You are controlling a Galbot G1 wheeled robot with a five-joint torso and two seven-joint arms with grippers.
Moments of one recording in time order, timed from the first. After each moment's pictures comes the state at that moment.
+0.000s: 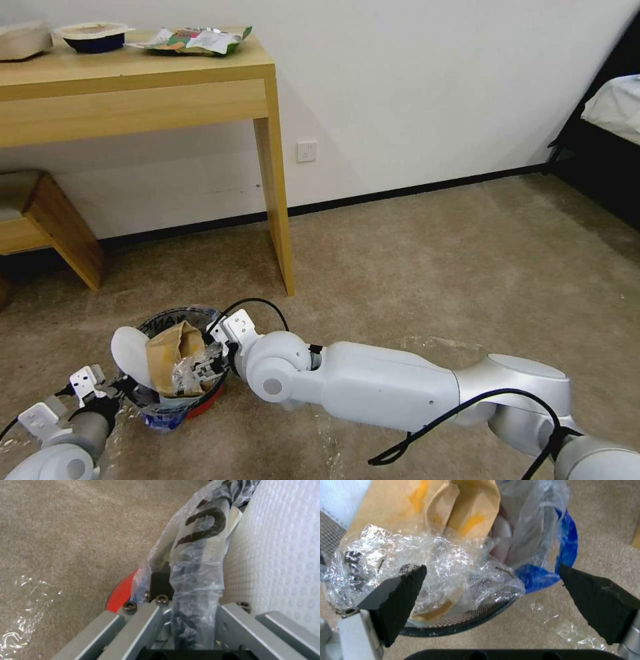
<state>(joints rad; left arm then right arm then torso) 1.54 -1.48 -1.04 -2.03 -0.72 0.62 -0.07 -0.27 1.36 -0.89 1.74 1.36 -0.64 0.76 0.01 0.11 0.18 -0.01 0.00</state>
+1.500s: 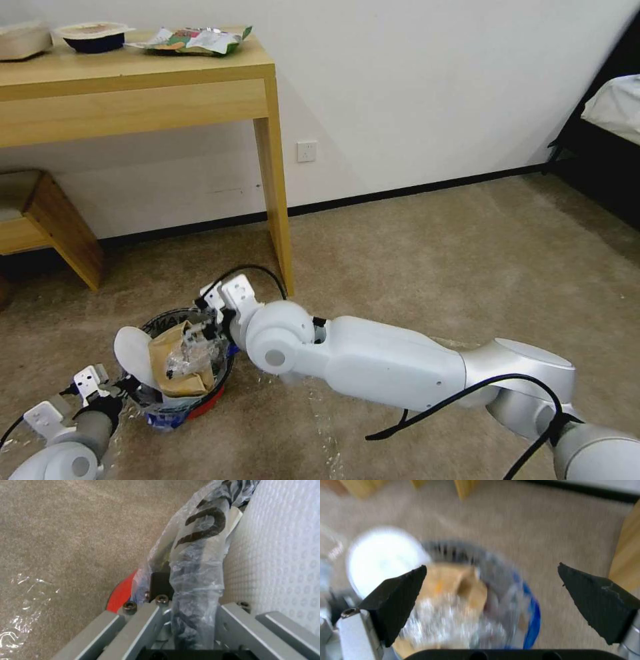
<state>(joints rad) 1.53 -1.48 -1.03 -2.01 -0.71 0.62 -0.07 -0.20 1.37 -0.72 1.81 1.35 -0.63 0.74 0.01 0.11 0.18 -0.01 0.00</state>
